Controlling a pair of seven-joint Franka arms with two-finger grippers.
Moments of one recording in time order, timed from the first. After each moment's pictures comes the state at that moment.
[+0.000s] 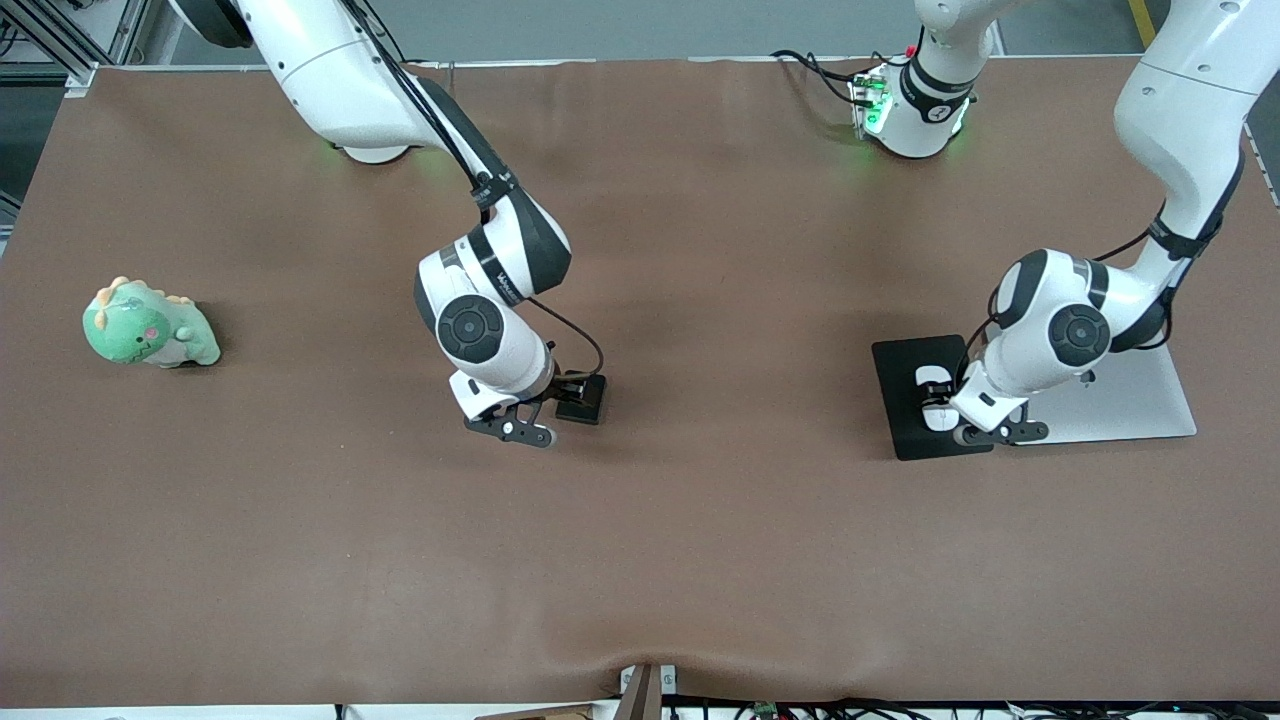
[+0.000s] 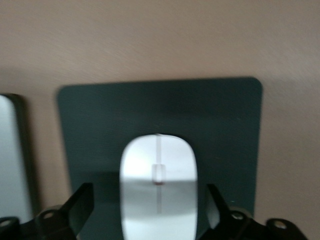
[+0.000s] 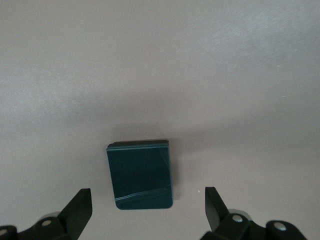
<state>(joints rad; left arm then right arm) 0.46 0.54 -0.53 -2.03 0.41 2.39 -0.39 0.55 0.66 0.01 -1.57 0.15 2.21 0.73</state>
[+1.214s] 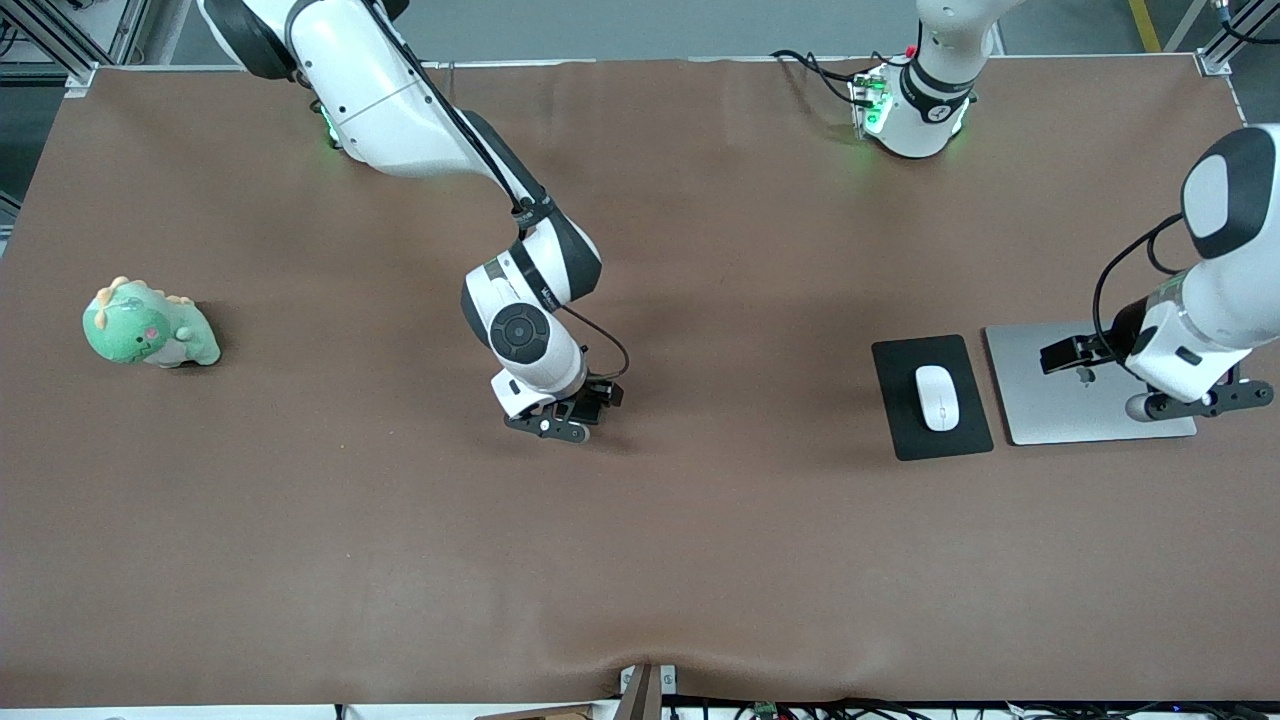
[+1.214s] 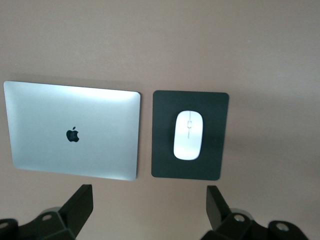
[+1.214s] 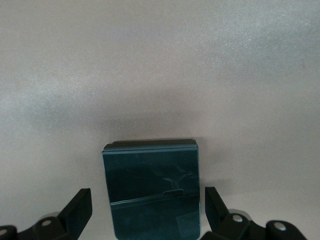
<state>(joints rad) 0.54 0.18 -0.59 -1.75 0.12 1.83 -0.20 0.61 0.77 0.01 -1.57 0.15 2.33 0.75</state>
